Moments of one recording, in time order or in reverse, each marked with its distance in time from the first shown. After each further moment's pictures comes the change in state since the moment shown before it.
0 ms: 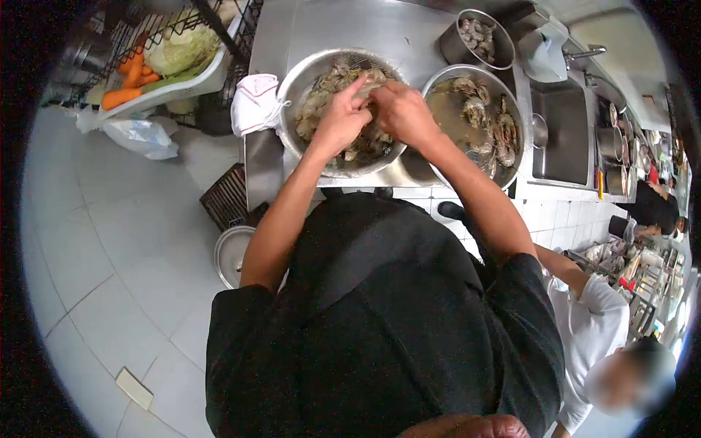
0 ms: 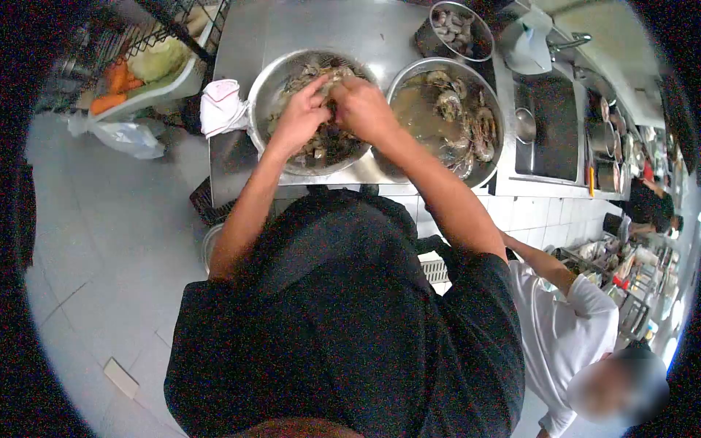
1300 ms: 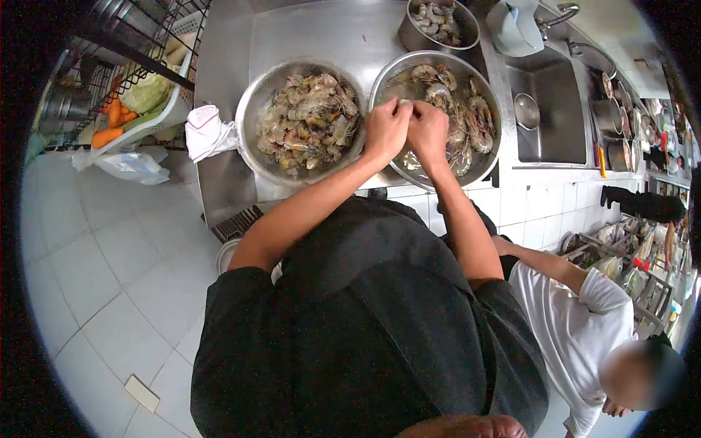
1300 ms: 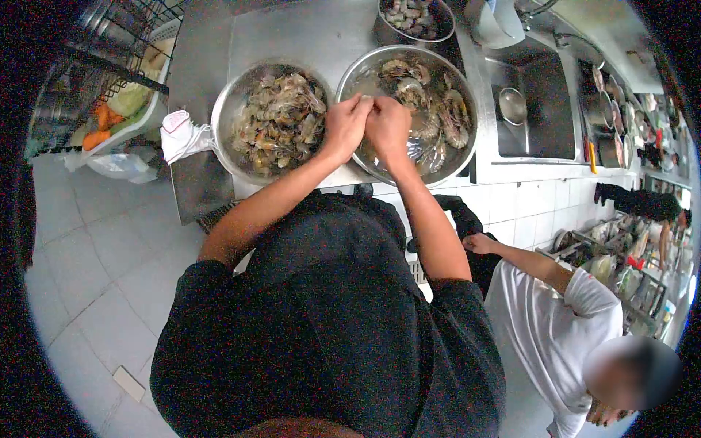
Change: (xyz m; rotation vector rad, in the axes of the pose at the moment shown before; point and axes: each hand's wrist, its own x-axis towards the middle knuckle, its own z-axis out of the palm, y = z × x) left_hand 0.052 -0.030 0.174 0.322 0.295 -0.001; right_hand -0.097 0.068 -0.043 0.038 0.343 0.688
